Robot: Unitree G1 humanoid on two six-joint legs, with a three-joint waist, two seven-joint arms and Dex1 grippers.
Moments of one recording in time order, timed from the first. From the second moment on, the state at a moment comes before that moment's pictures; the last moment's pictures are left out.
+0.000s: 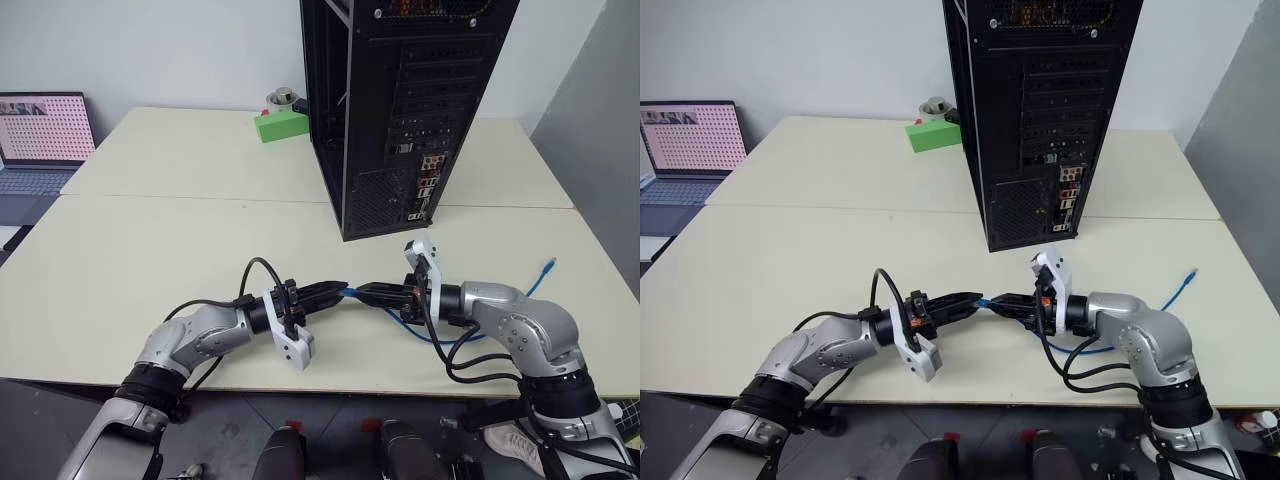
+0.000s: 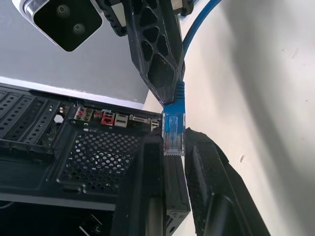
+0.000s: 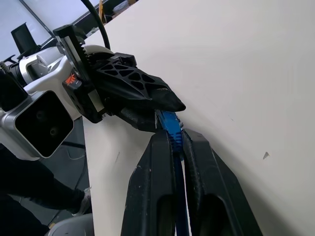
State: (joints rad) left arm -0.42 0.61 -0.26 0.33 0.73 -1.05 -0.14; right arm -0.44 -0.44 0.10 -0.26 0.61 0.96 0.82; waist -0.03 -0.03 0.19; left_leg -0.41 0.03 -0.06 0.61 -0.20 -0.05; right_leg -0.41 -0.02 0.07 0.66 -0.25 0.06
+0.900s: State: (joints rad) left arm -0.30 0.46 -0.27 -0.06 -0.08 0.01 -0.58; right arm -0.45 -0.36 -0.03 -0.26 0.36 0.81 0.35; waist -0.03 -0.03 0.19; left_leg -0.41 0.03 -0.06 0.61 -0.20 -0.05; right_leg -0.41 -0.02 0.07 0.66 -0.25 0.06
